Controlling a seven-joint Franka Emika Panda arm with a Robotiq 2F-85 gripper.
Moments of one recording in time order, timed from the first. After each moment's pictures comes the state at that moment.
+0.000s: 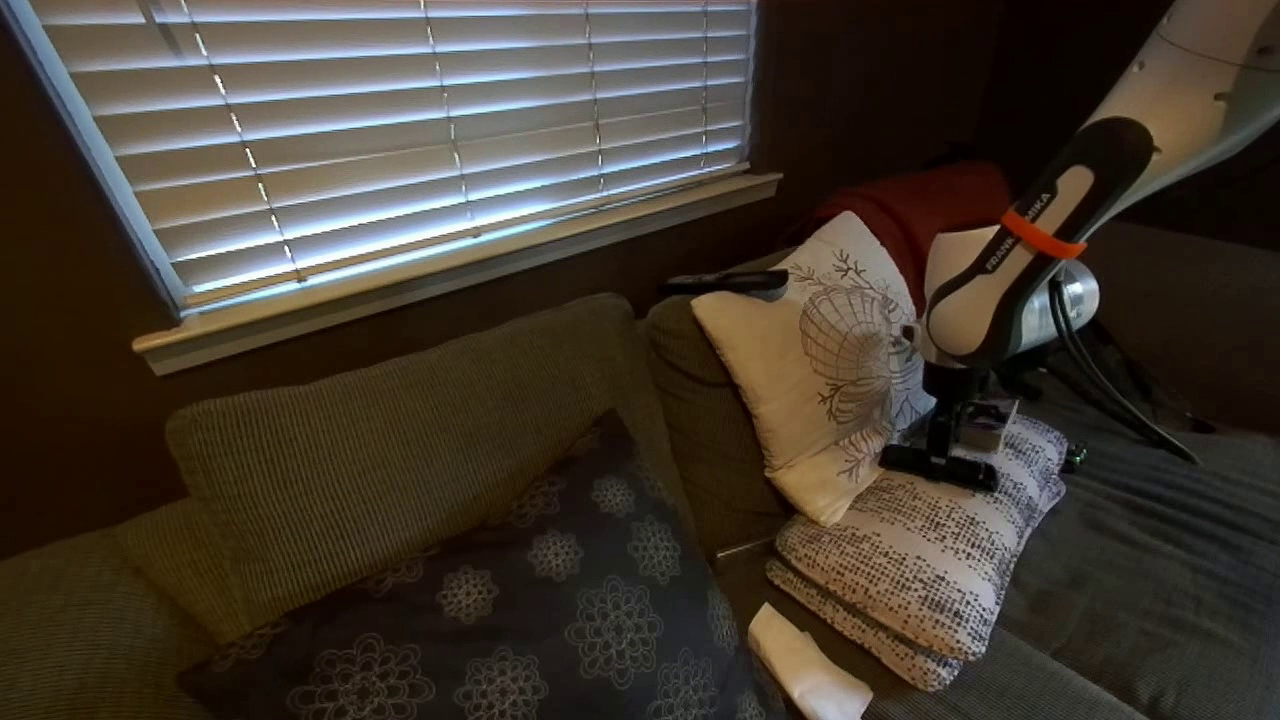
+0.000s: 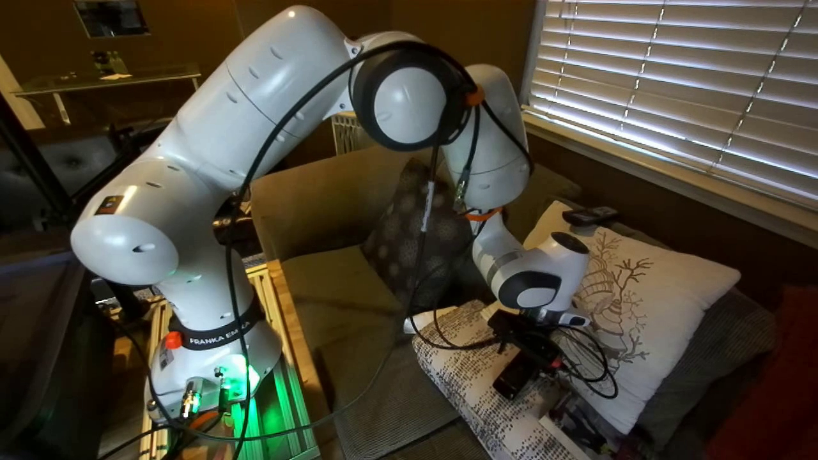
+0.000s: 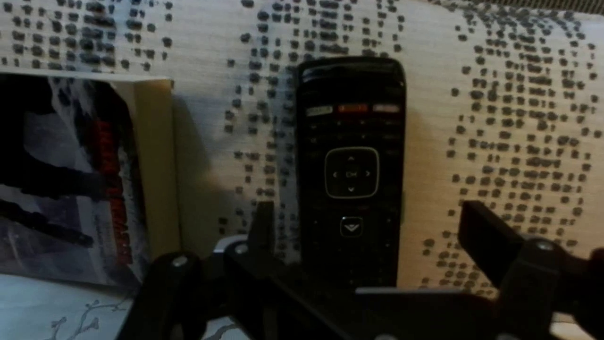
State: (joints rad) arm -0.31 0.92 -0.04 -1.86 -0.10 2.68 -0.53
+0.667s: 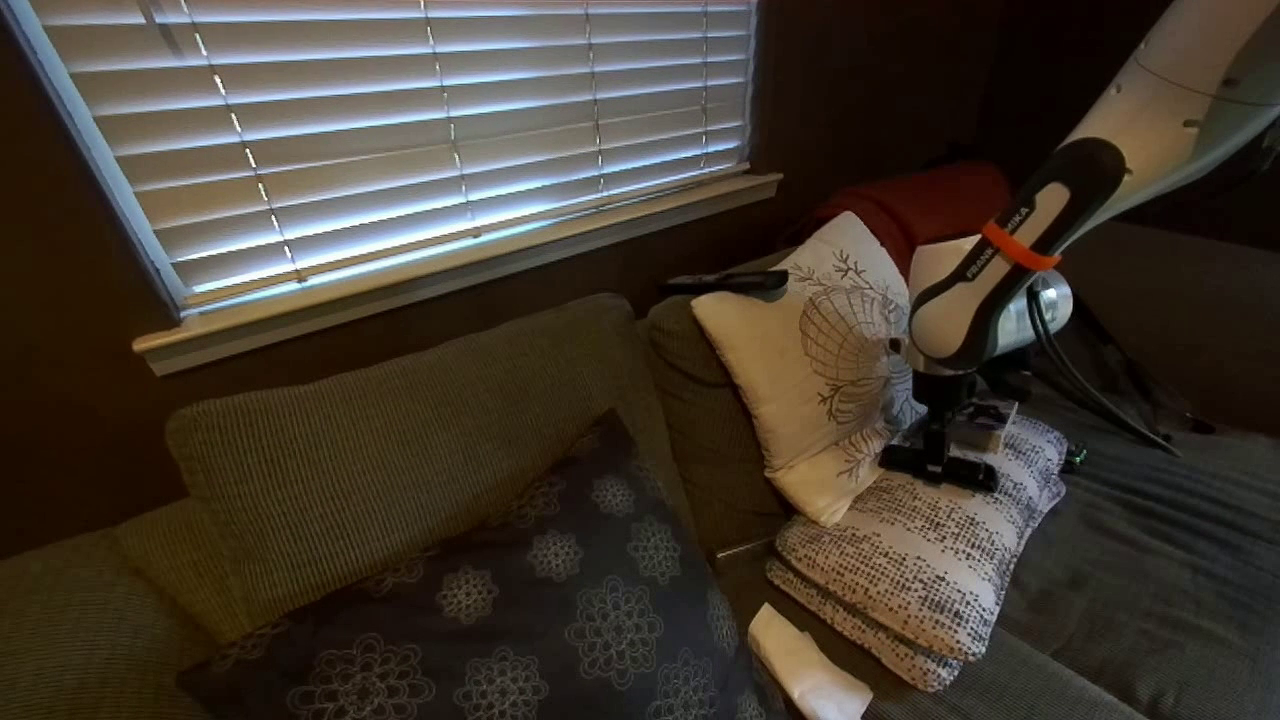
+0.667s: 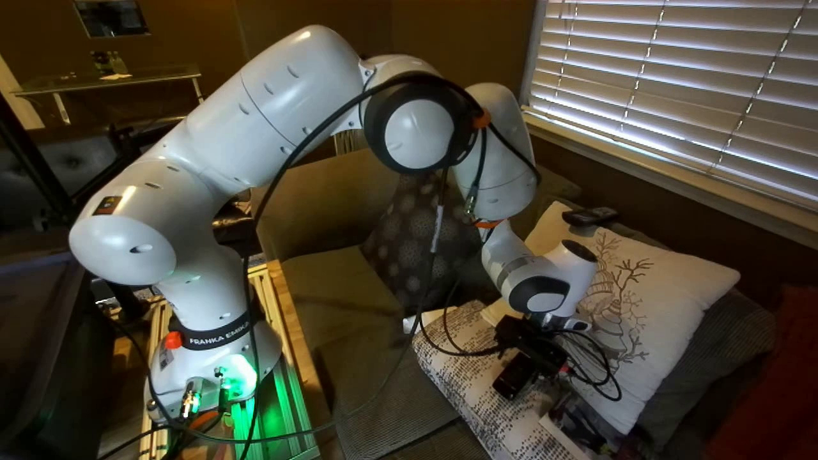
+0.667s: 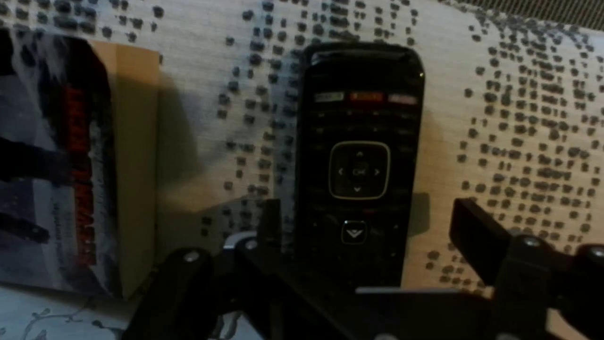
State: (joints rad) arm -0.33 0.99 -0.01 -1.75 -0.10 2.57 -0.60
